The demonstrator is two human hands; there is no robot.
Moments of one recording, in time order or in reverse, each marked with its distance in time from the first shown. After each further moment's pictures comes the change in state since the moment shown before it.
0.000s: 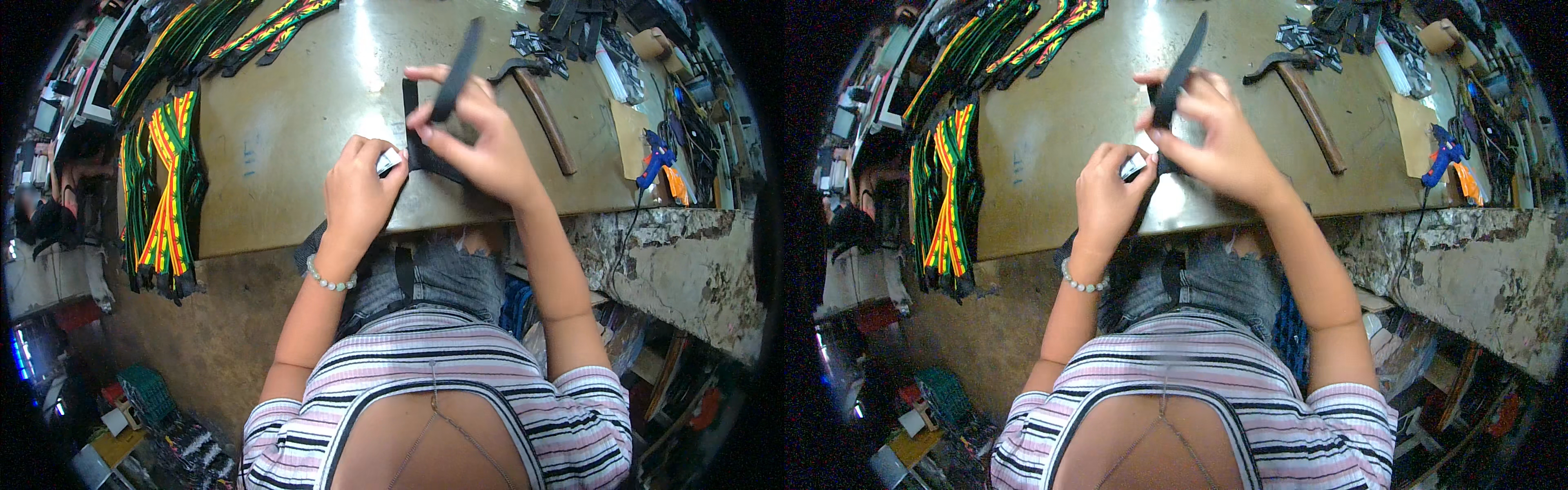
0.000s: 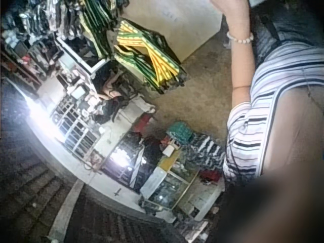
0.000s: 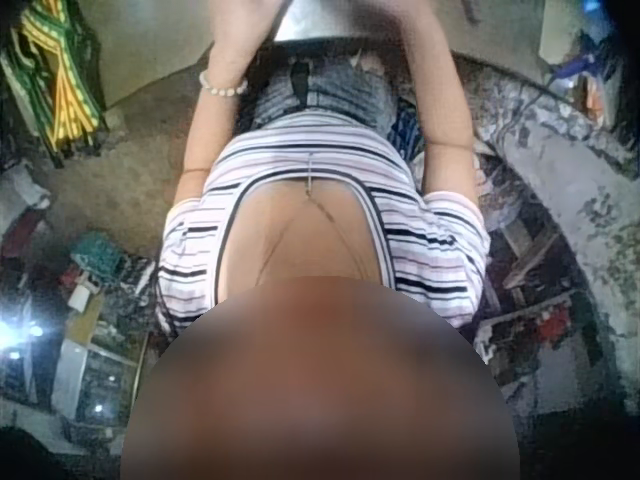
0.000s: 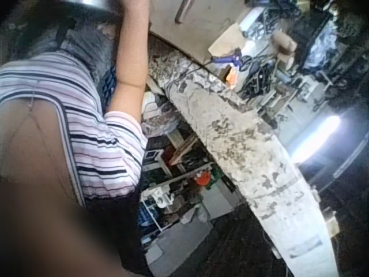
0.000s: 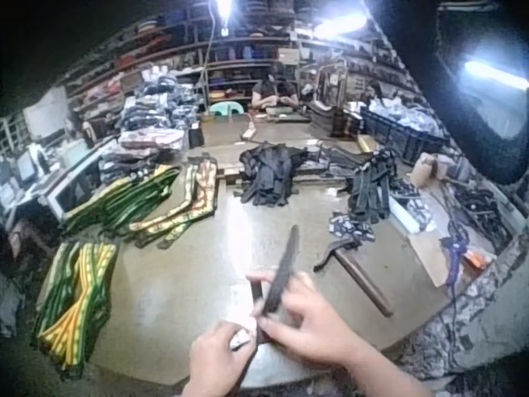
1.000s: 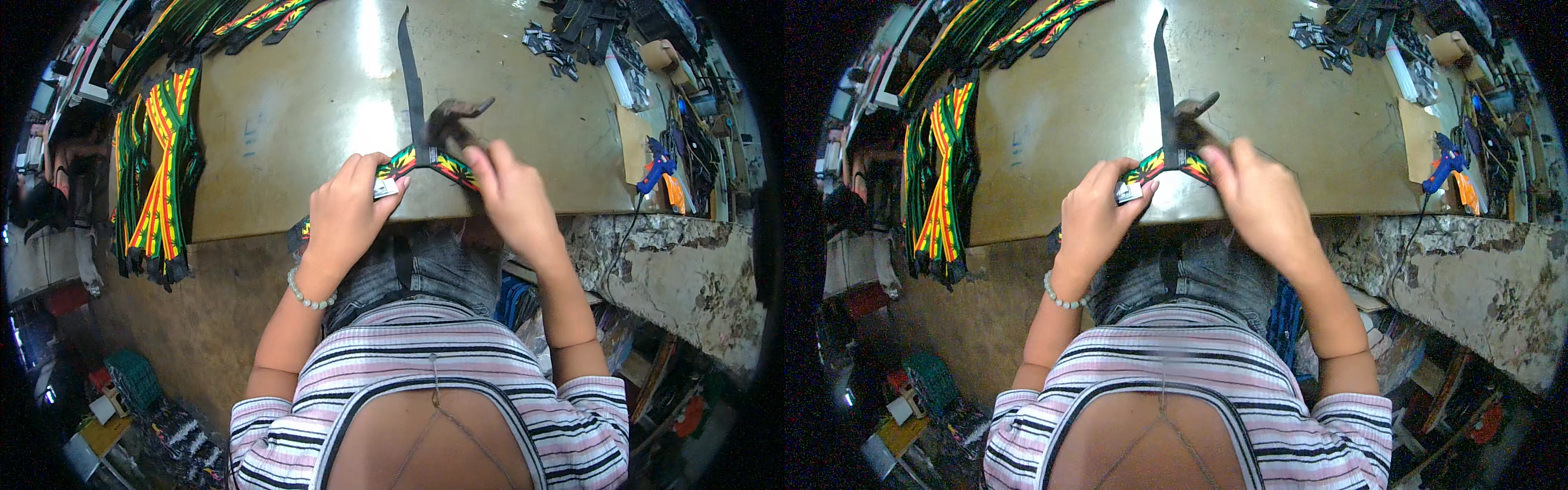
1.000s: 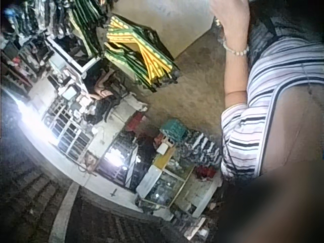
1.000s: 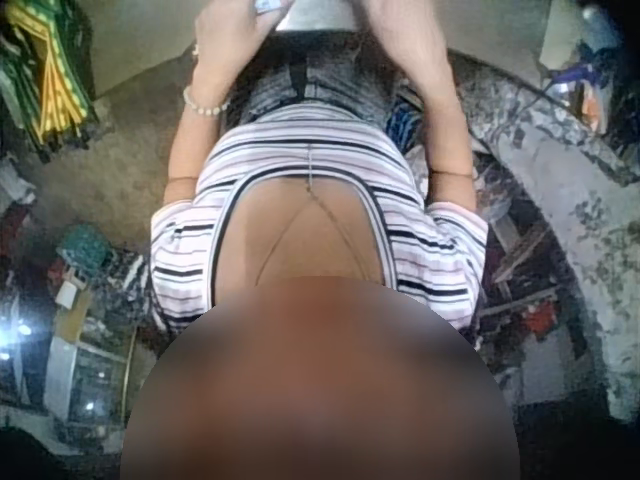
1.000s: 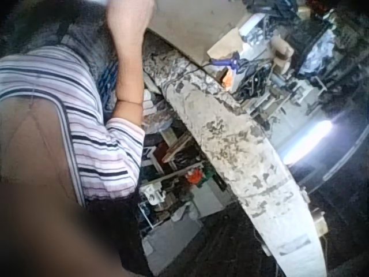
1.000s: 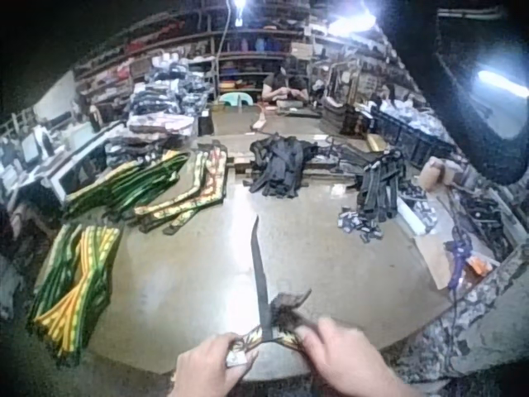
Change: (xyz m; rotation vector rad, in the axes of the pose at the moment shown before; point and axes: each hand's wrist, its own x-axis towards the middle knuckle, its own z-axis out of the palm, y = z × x) left_hand -0.035 -0.010 -0.024 0.085 -0.070 0.089; right_hand -0.061 -0.032 0.005 -0.357 -0.115 0.637
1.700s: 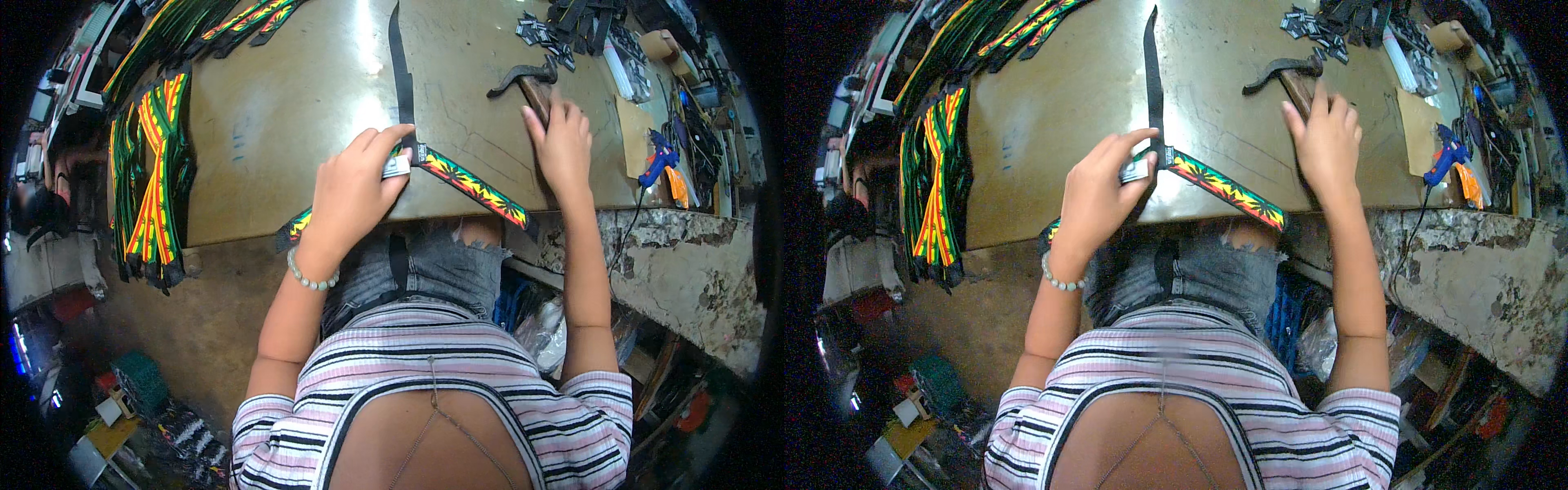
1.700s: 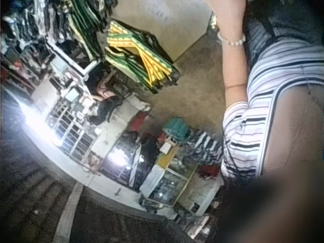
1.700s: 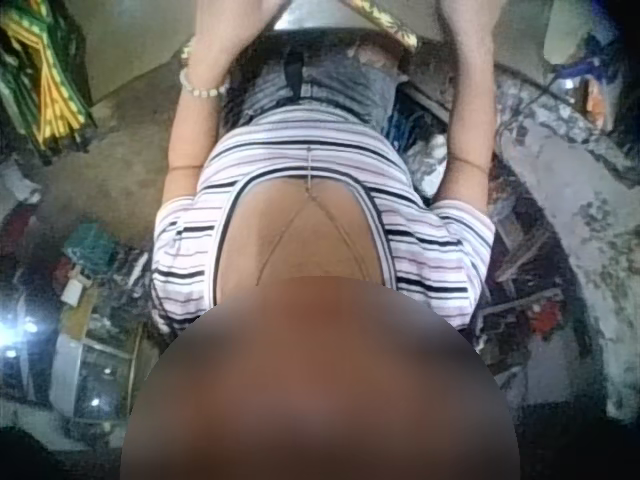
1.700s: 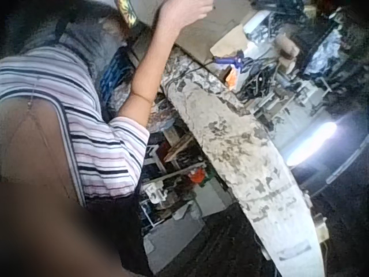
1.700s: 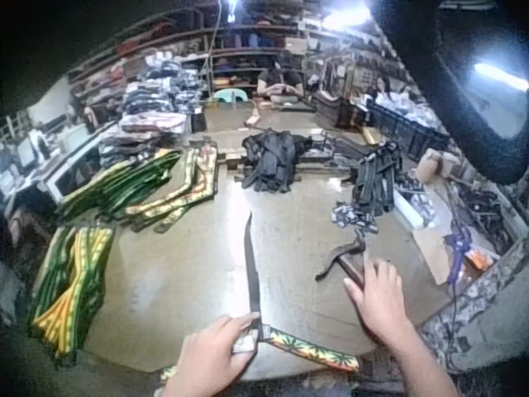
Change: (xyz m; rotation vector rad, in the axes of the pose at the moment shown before) left_hand 0.030 0.013 0.005 -0.123 -0.068 0.066; right_hand 0.052 0.092 -0.019 -0.633 0.318 0.115
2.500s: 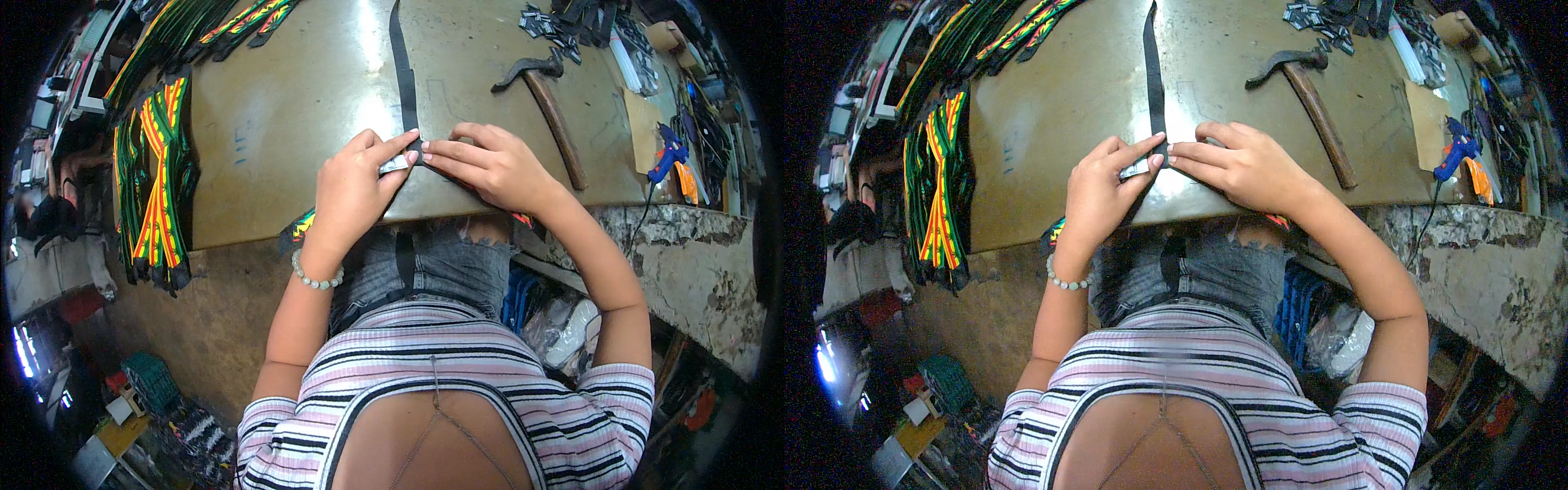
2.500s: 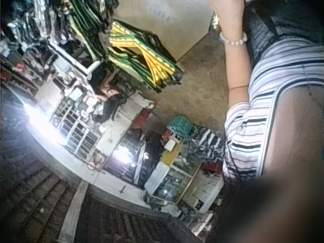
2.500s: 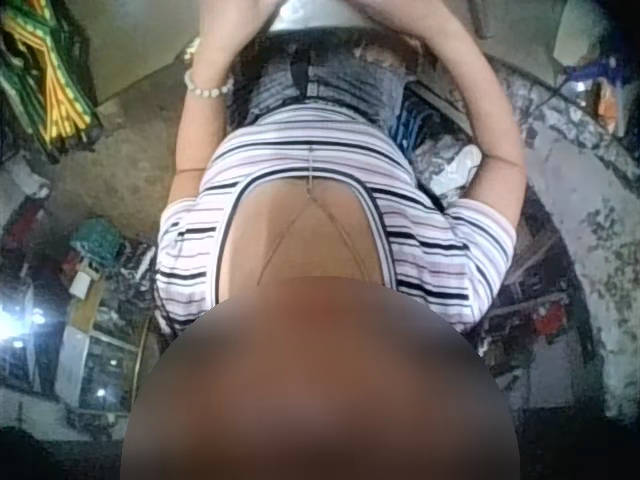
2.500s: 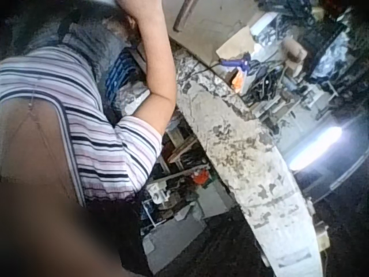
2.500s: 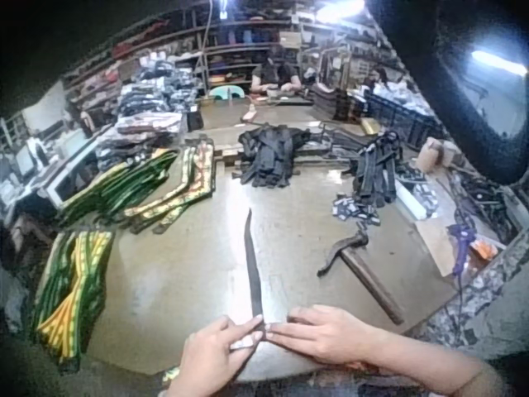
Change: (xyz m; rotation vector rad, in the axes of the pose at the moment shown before) left_hand 0.002 -0.004 0.004 0.022 -0.120 -0.155; right_hand -0.014 -0.055 -0.004 0.542 0.093 -1.098
